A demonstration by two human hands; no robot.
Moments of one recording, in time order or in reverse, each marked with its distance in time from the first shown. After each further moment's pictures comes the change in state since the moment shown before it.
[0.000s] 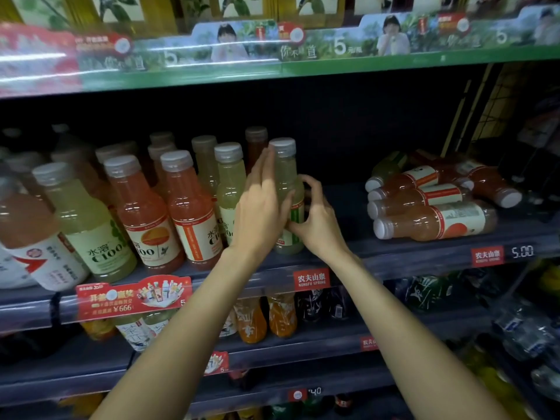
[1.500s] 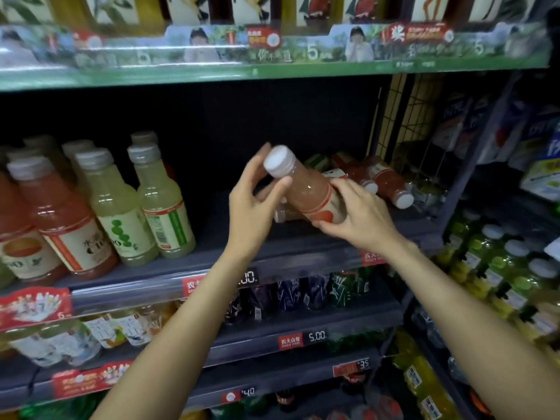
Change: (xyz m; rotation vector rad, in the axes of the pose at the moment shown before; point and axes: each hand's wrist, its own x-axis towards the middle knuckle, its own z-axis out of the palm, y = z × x) left_hand 0.022 0.154 0.092 -0.936 0.065 -0.230; right_hand -0.019 0.079 -0.244 -0.643 -0.029 -0.241
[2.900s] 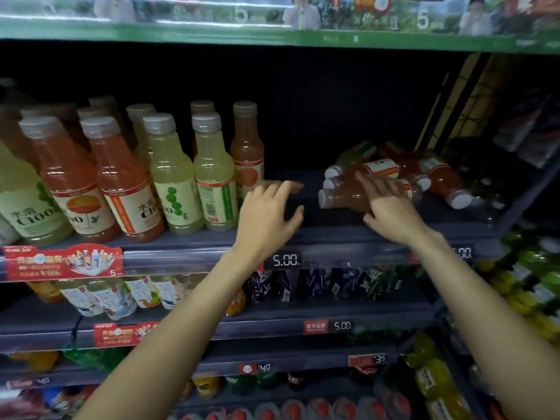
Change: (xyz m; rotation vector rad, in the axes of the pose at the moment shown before) left_hand -0.022 -0.046 -0.075 1.064 -0.134 0.258; right_hand 0.024 0.012 0.055 -0.276 -0.395 0.082
